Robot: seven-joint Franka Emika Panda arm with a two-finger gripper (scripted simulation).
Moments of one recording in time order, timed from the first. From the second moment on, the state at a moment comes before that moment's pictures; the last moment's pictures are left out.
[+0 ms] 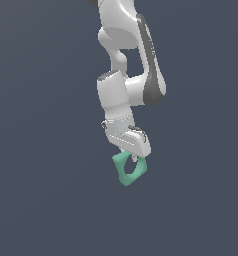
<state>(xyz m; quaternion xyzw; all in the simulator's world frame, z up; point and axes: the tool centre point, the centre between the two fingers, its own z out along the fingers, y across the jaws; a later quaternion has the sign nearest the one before) 0.087 0.039 0.170 -0.87 0.41 -0.17 0.22</state>
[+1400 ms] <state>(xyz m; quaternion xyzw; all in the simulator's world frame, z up) 0.127 0.111 0.275 -0.80 0.37 -0.29 0.38</state>
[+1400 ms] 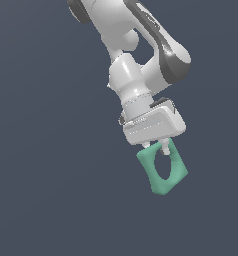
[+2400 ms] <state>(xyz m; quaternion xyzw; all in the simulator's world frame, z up) 0.127 0.160 0.377 -0.71 0.31 -0.38 0.50</state>
